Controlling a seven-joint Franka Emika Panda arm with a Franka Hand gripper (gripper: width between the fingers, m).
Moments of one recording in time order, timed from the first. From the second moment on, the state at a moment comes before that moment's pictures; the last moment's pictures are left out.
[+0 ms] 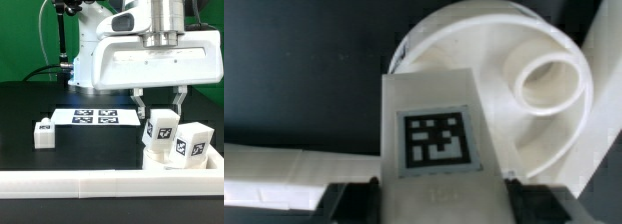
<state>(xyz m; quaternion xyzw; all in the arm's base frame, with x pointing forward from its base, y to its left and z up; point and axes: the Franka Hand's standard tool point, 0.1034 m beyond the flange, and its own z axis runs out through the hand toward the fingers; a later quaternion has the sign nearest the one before) 0.600 0.061 0.087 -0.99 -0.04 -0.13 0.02</state>
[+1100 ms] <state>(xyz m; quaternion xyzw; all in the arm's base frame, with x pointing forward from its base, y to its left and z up) 0.590 0.058 0.085 -0.88 0.44 -0.12 0.11</state>
